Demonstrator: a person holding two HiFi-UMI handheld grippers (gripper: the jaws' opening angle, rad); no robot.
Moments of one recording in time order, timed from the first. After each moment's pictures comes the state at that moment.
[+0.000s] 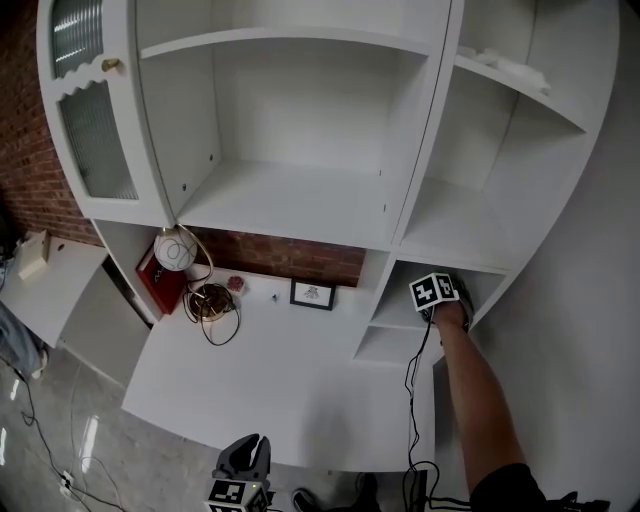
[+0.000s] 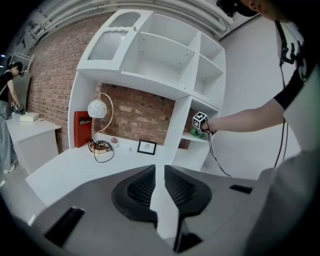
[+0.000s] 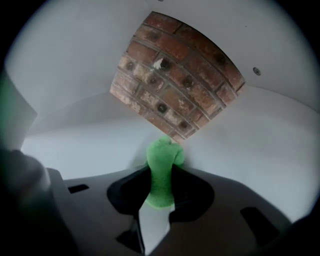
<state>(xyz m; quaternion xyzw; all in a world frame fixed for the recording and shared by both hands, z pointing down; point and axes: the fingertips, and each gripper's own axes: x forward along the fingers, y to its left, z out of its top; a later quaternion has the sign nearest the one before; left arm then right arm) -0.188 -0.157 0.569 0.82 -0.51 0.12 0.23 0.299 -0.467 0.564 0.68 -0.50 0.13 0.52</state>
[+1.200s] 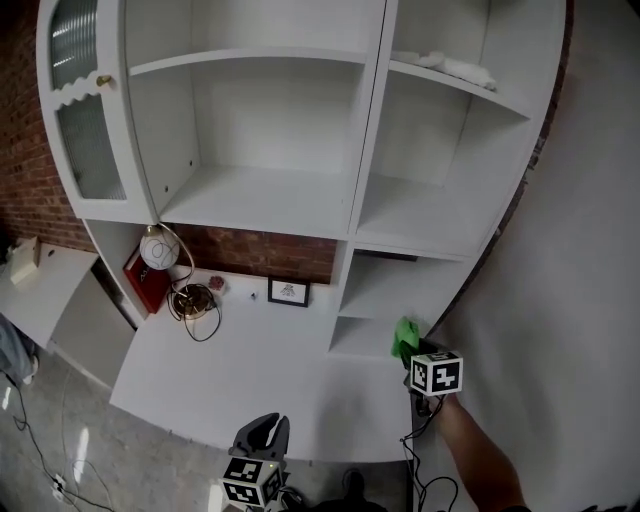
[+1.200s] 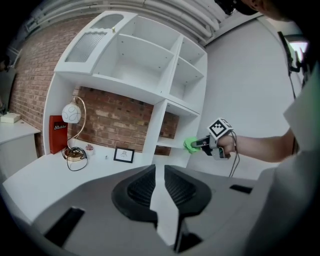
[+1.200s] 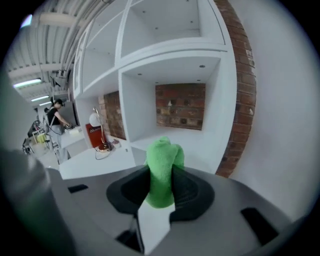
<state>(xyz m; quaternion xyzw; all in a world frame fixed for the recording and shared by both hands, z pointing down) -0.091 -0.148 0.540 0.87 -0.45 0.09 0.18 0.215 -0.278 0.543 0.62 -0.72 0.20 0.22</state>
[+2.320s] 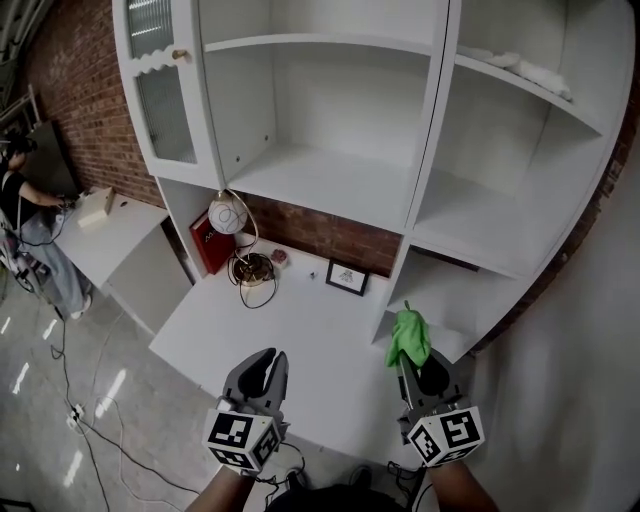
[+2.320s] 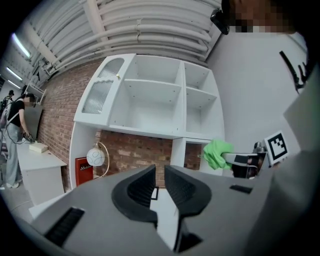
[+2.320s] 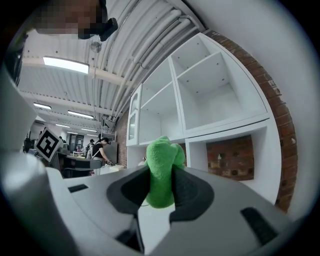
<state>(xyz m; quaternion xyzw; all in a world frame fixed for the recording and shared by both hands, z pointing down) -0.131 -0.180 0.413 0.80 -0.60 0.00 0.07 0.083 -0.212 0.400 0.47 -0.88 0.01 -0.01</state>
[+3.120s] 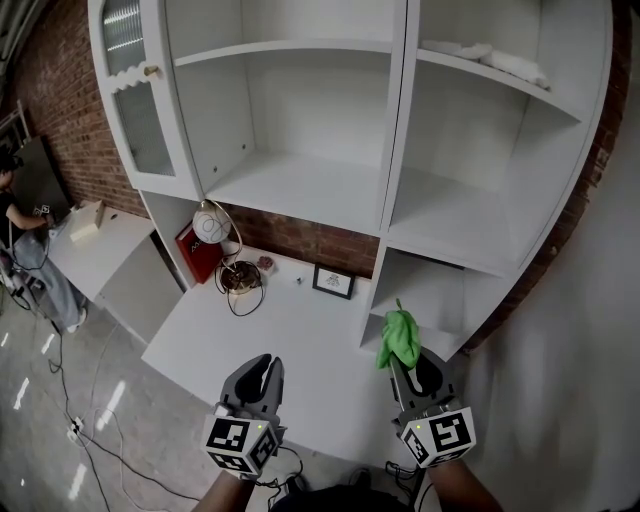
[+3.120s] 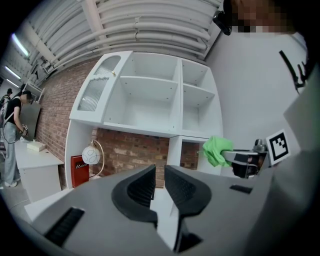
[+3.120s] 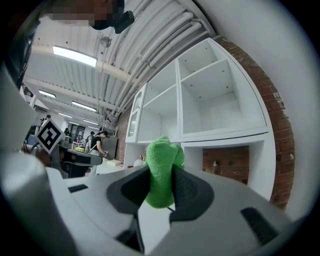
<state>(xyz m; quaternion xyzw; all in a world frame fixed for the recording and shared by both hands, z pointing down) -0.104 -0.190 0.417 0.80 -0.59 0.00 0.08 0.103 -0.217 0.396 0.48 -0.88 -0.04 0.01</state>
